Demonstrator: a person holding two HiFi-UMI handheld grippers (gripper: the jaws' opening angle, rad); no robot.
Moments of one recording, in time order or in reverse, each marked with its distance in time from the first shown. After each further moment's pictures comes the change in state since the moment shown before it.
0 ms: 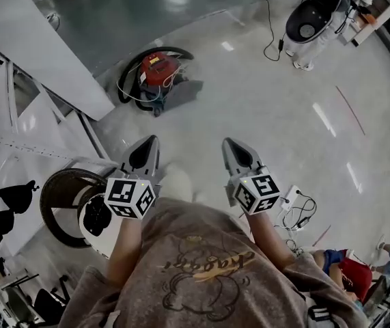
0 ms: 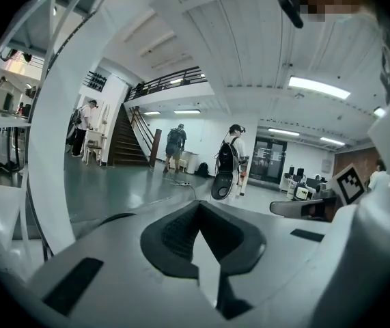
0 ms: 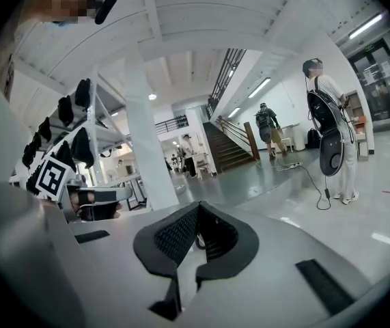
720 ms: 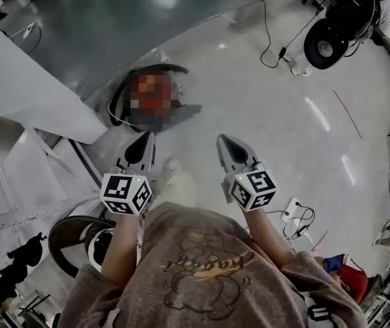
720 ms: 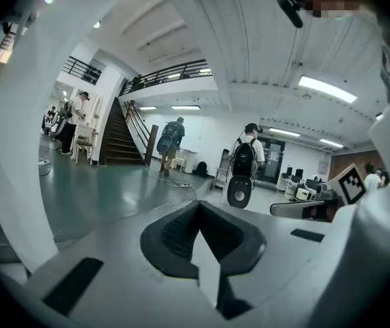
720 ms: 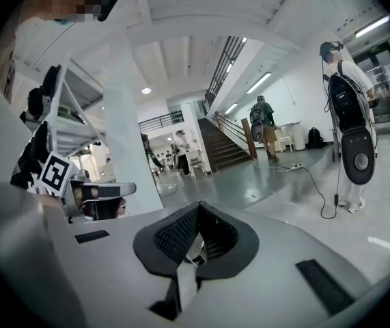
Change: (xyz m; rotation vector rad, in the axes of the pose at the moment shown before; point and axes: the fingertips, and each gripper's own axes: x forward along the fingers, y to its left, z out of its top) left arm 0.172 0.124 0.064 -0.003 0.024 -0.058; right arm 0.191 -0.059 0.057 -0.008 0.031 -0.043
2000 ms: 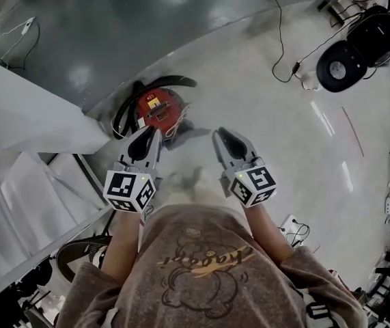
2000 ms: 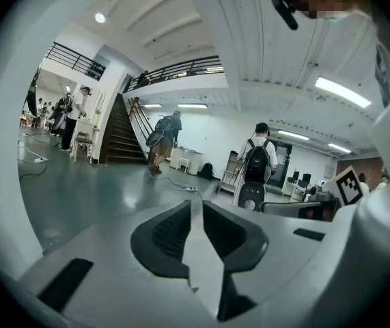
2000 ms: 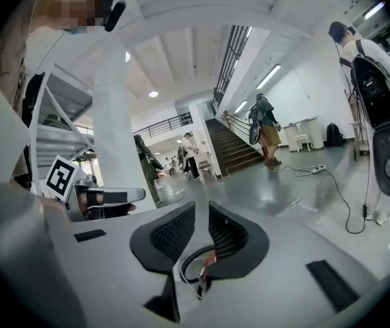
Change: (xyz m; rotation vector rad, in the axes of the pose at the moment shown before) left arm 0.136 0.085 0.061 -0.036 0.001 0.015; right arm 0.165 -0.047 0.073 0.002 -0.015 0.117
